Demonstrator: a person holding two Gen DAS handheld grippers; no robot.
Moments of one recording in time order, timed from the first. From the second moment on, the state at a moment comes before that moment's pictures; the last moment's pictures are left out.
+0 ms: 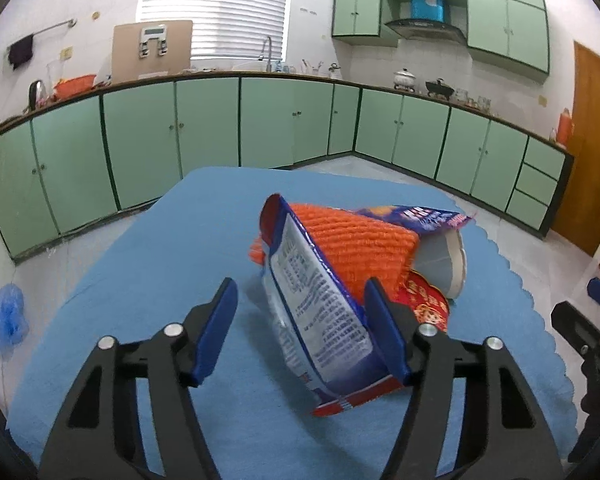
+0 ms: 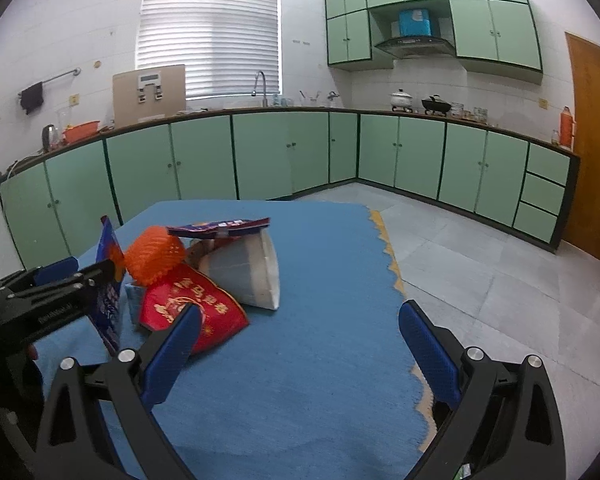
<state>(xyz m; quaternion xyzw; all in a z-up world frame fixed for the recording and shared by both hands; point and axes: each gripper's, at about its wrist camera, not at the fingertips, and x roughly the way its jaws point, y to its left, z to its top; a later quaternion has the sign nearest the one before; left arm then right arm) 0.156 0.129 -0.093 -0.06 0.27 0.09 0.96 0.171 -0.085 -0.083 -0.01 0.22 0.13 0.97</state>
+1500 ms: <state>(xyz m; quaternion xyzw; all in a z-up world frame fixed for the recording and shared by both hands) 0.144 0.210 -0.099 -0.06 0.28 0.15 0.95 0.235 0.043 -0.092 -0.01 0.25 0.24 0.94</state>
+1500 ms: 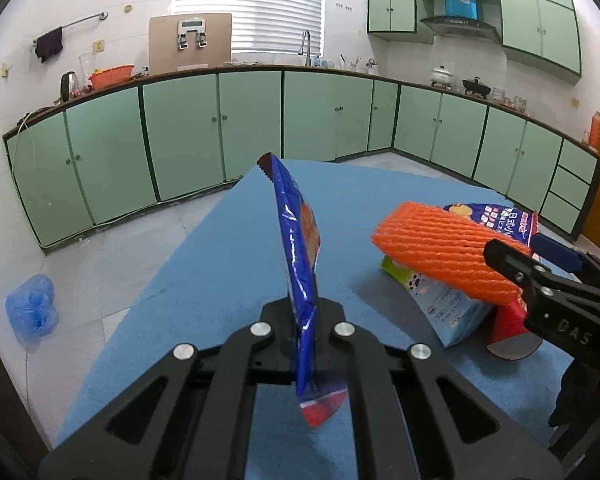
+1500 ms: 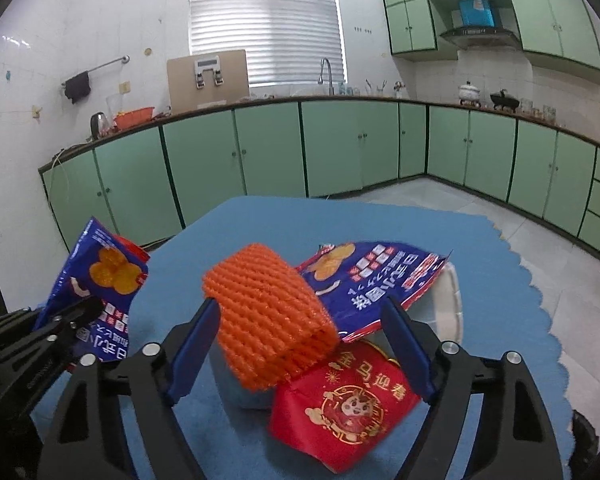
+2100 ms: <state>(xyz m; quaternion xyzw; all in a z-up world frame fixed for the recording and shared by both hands) 0.150 0.207 -0.100 -0.06 0.29 0.13 0.95 0.222 0.041 -0.077 -0.01 0.25 0.32 0.92</state>
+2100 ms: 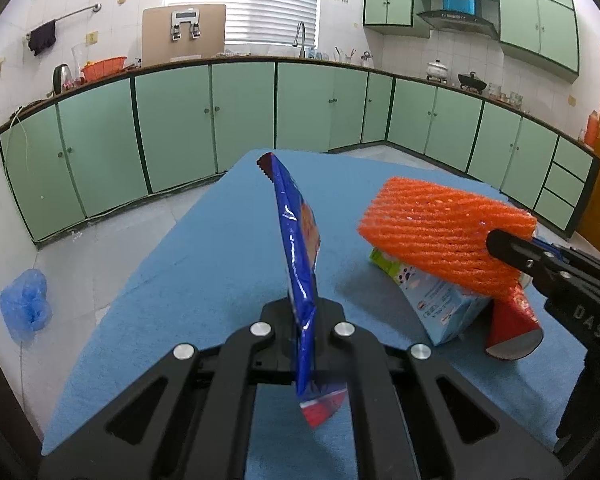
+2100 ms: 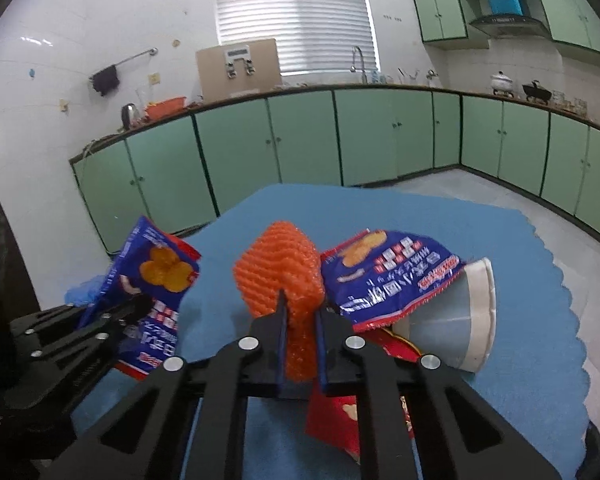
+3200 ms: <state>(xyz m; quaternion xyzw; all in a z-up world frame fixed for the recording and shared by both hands) 0.157 -0.013 -0.062 -0.01 0.24 -0.13 0.96 0.137 -0.192 -0.032 0.03 0.20 0.10 0.97</state>
